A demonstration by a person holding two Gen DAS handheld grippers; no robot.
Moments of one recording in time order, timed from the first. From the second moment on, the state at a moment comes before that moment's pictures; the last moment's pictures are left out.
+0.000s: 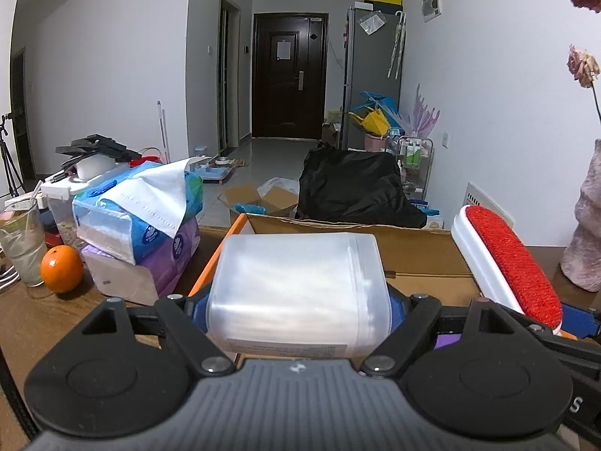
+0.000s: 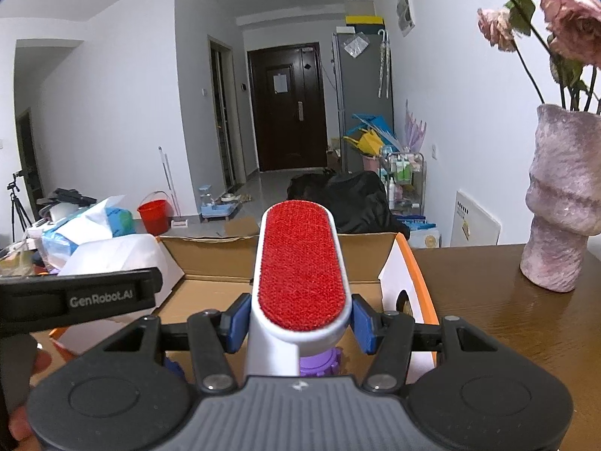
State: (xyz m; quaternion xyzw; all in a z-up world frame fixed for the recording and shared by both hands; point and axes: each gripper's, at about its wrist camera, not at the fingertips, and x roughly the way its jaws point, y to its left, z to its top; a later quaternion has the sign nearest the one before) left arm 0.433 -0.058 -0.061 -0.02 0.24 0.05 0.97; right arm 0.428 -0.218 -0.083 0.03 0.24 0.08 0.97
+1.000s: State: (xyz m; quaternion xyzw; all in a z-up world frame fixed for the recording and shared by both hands) left arm 0.455 -0.042 -0.058 -0.01 0.26 0.06 0.96; right arm 0.475 -0.221 -0.077 0.06 0.31 0.04 0.95
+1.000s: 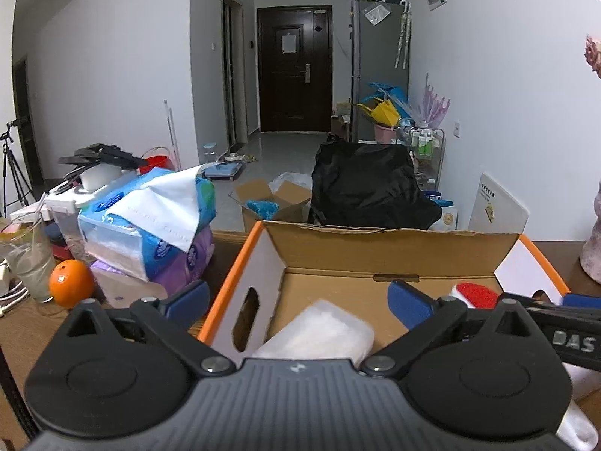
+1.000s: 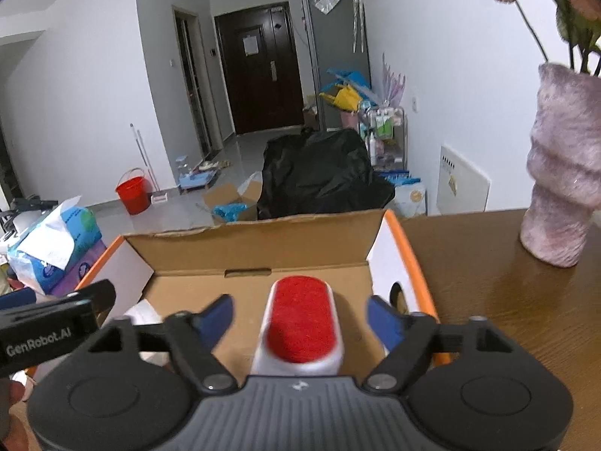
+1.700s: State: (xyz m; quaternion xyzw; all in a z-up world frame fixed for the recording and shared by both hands) left arm 0.442 -0.034 -0.054 0.00 0.26 0.06 0.96; right arm 0.448 -0.221 -0.066 0.03 0.28 0.05 0.96
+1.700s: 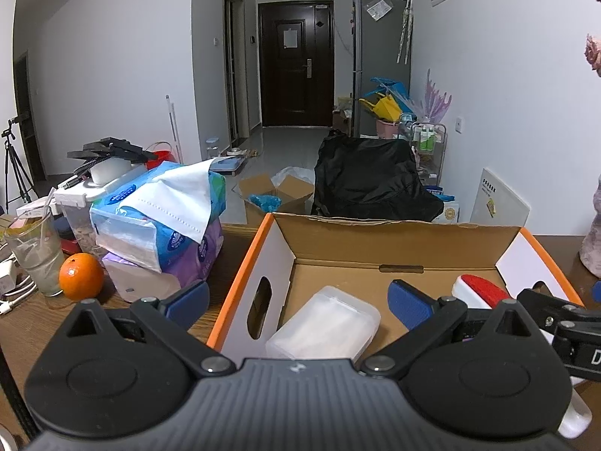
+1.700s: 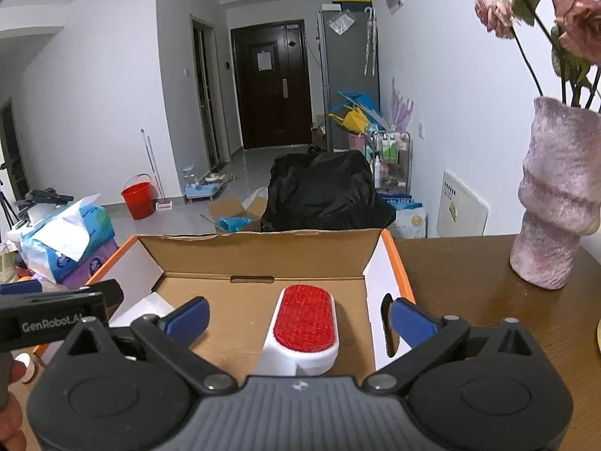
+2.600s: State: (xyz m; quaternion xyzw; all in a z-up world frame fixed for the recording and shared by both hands) left arm 0.368 -0.032 -0.045 0.01 0.23 0.03 0.97; right arm 0.349 -0.236 -0.046 -0.02 0.21 0.08 0.97
